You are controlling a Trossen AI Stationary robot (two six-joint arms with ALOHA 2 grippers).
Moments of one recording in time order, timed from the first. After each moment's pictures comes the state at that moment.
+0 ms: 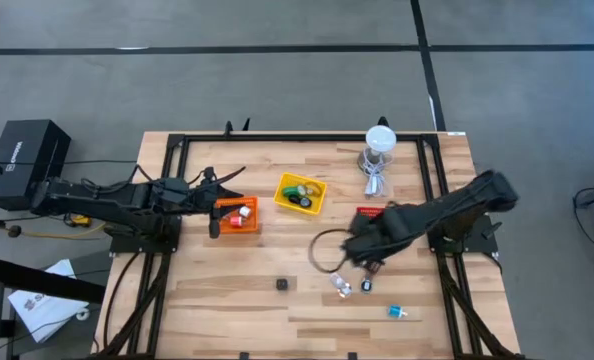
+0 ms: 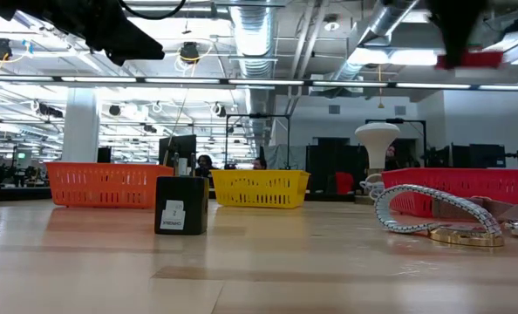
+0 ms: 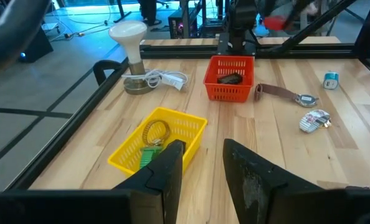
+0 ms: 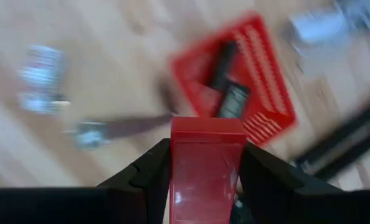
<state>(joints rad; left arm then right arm) -0.05 0.67 0.51 -0.15 -0.28 0.01 0.38 1.67 1.57 -1.57 0.22 0.90</state>
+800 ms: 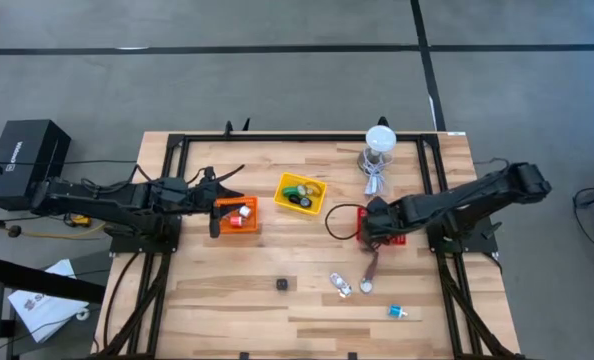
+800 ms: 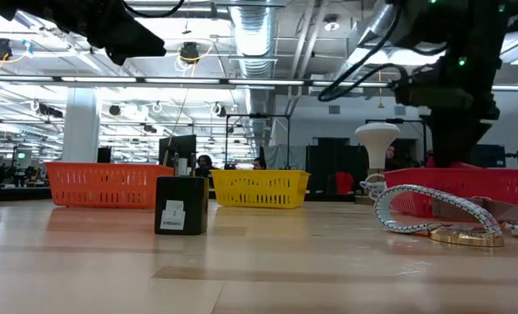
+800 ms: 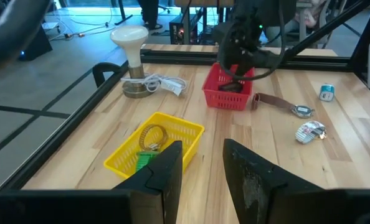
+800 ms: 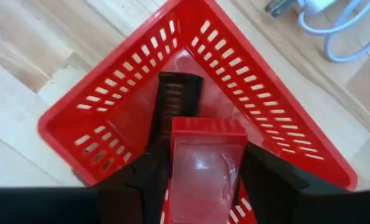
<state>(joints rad) -0.05 0.67 0.51 -0.12 -0.28 -0.03 0.18 1.35 0.79 -0.93 0.29 0.99</state>
